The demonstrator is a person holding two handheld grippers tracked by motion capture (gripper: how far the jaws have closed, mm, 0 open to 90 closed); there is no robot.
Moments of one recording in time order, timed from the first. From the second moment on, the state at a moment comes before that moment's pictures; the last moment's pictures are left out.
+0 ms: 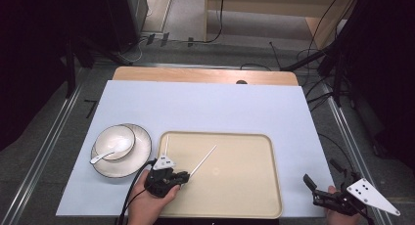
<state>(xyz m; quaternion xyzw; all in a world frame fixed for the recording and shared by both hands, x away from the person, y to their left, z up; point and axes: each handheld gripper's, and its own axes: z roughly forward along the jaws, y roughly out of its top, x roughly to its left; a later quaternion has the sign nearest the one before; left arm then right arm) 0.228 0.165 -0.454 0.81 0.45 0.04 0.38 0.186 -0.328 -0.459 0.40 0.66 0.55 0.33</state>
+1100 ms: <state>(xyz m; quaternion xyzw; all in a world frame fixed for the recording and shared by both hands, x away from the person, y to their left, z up) 0.291 0.164 -0.463 0.76 0.53 0.09 0.36 0.188 -0.326 -0.461 0.40 0.66 0.55 0.32</state>
